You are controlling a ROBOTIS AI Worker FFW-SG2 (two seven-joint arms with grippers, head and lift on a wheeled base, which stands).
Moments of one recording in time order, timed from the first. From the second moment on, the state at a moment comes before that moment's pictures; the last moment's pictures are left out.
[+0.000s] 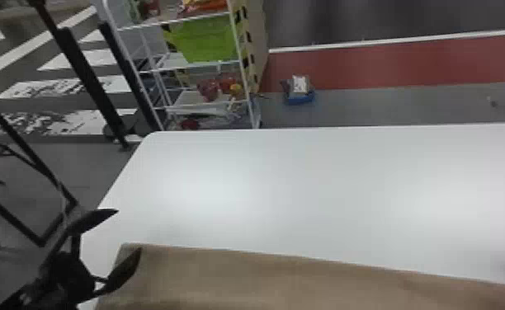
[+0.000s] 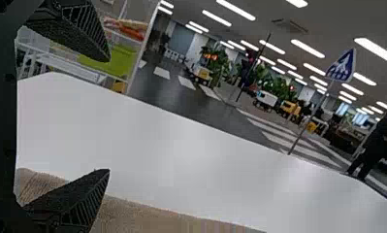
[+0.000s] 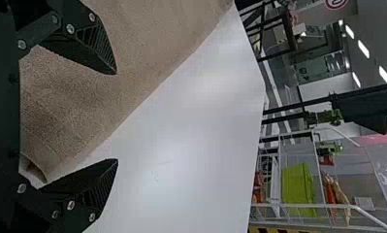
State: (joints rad) left arm 0.28 0.18 0.85 -1.48 -0.65 -1.01 -0.72; right arm 0.29 -0.30 -0.40 -1.86 -0.01 0.42 1.36
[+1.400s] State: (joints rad) left arm 0.14 0.24 0.81 -1.44 -0.80 -0.72 -0.76; right arm 0.31 -0.30 -0.44 -1.87 -0.05 0.42 1.36
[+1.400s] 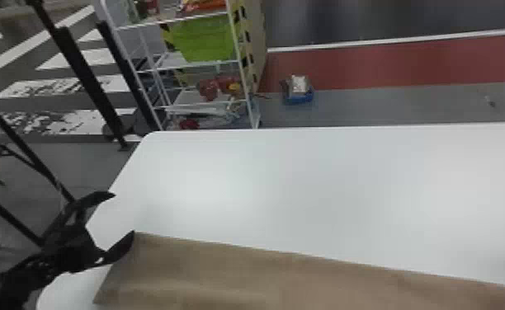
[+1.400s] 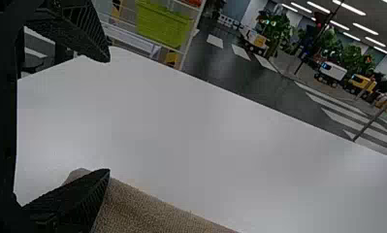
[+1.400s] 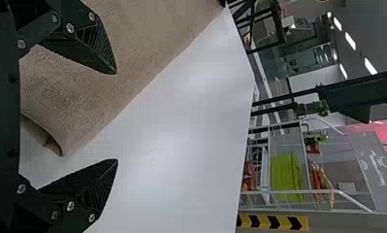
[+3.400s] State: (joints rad) left arm 0.28 0.18 1.00 -1.59 -0.52 -0.85 -0.81; right arm 0.23 -0.30 -0.28 -1.80 0.50 -0.04 1.36
